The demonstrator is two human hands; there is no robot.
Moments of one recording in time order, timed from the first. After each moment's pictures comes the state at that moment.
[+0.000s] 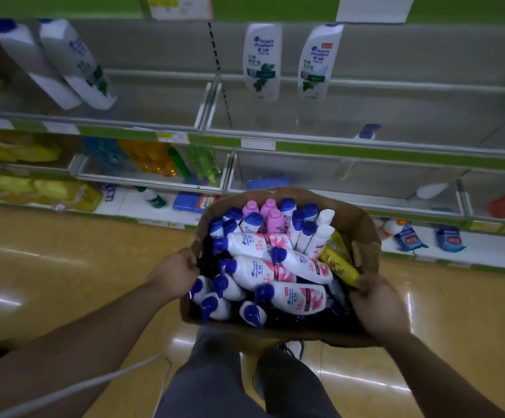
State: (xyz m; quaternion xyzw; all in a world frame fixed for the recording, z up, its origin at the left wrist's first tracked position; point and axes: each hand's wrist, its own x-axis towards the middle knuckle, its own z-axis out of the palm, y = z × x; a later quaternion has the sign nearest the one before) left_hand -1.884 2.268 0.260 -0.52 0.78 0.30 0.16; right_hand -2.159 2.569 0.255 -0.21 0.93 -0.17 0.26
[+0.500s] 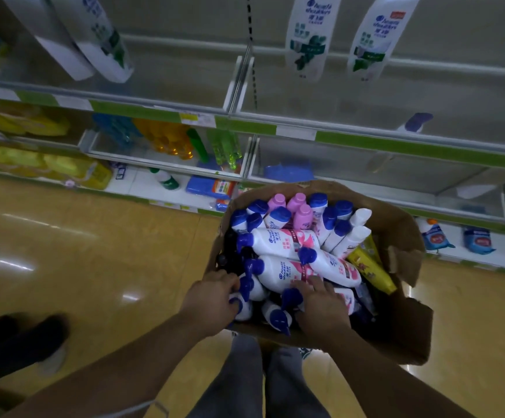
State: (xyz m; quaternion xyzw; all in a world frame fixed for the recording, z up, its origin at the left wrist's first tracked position) left_hand -1.864 2.302 0.225 -0.37 0.88 0.27 0.15; right_hand -2.062 2.463 0.188 -0.44 0.82 0.04 0.35
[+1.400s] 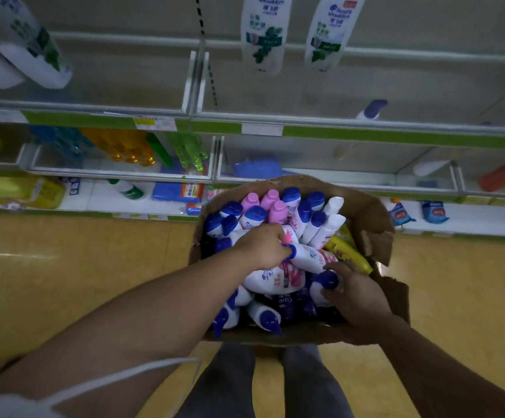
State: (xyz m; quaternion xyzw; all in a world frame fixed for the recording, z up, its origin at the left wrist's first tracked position) left_hand -2.038 2.276 0.230 -0.31 0.83 0.41 0.22; right_hand -2.130 2.506 0.220 -0.32 0.88 -0.08 0.33
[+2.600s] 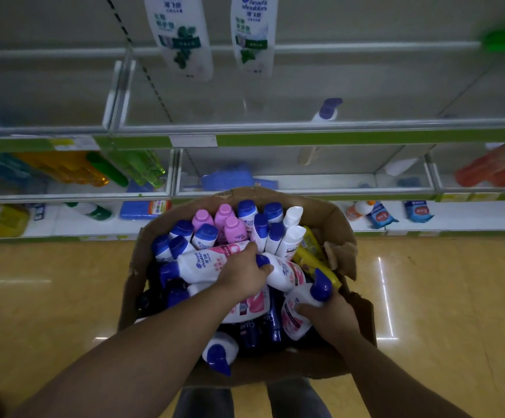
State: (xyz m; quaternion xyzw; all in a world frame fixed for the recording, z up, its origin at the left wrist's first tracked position) left_hand -2.097 2.339 0.162 -0.40 0.80 0.42 0.18; right_hand -2.169 2.550 0.131 -0.02 0.88 -0.26 0.41
